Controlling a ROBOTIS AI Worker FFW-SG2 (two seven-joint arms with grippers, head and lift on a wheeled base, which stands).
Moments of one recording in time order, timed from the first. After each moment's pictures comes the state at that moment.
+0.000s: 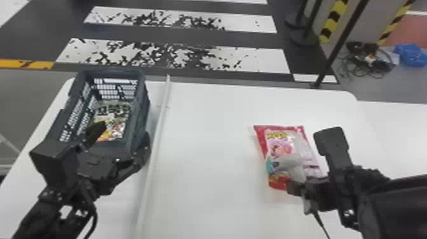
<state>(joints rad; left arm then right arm) 0.57 0.22 -0.02 -2.17 0.12 0.19 -0.12 0.26 -0.19 0.09 -2.34 0.20 1.54 0.36</state>
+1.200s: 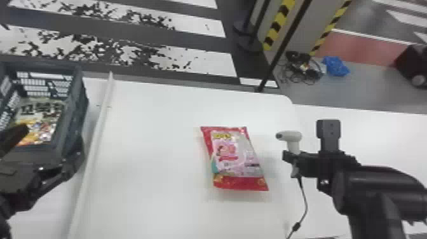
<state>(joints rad) 0.58 0.21 -0.01 -2.17 0.12 0.19 -0.12 0.17 -0.25 -0.32 -1.91 0.04 1.03 0.30</state>
